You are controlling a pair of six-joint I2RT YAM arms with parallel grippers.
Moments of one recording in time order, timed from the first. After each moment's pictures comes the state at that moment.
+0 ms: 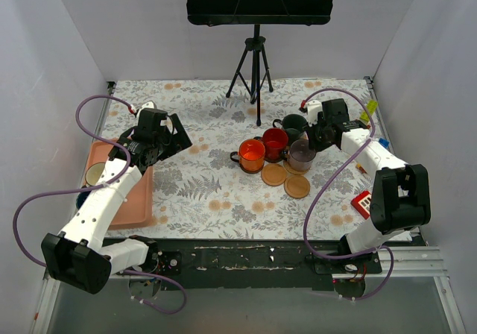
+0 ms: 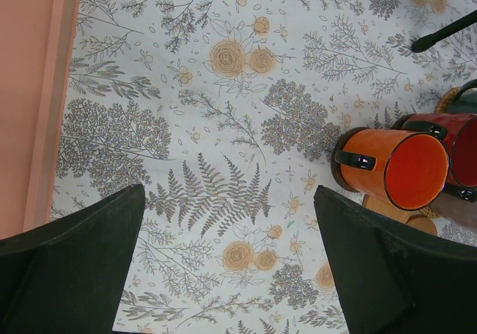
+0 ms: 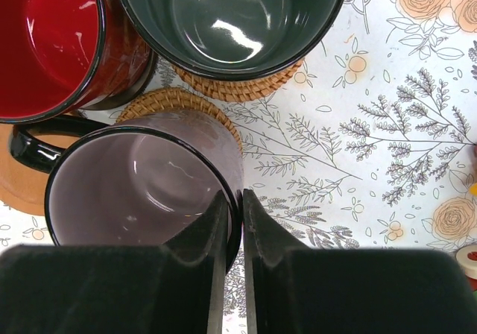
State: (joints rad) left arm -0.32 1.16 1.12 -0.76 -0.22 -0.68; right arm 0.20 1.57 1.10 -0.48 -0.17 -0.29
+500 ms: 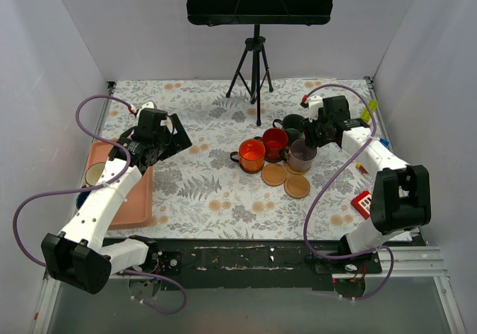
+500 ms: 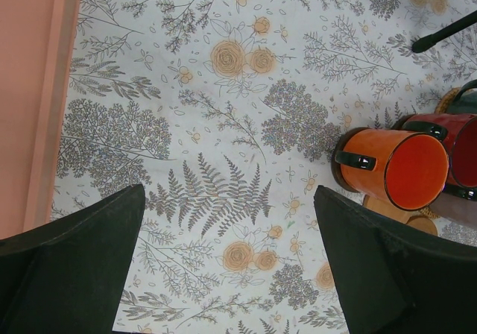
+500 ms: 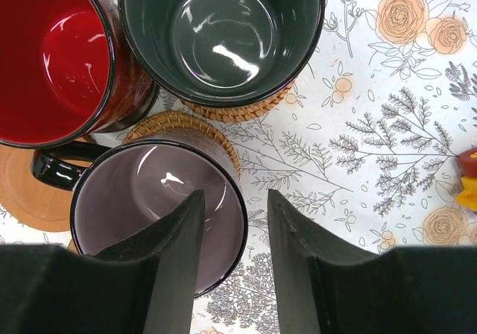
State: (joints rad) left arm -0.32 1.16 1.12 -0.76 -0.22 -0.68; right arm 0.20 1.57 1.13 -0.46 -0.17 -0.26
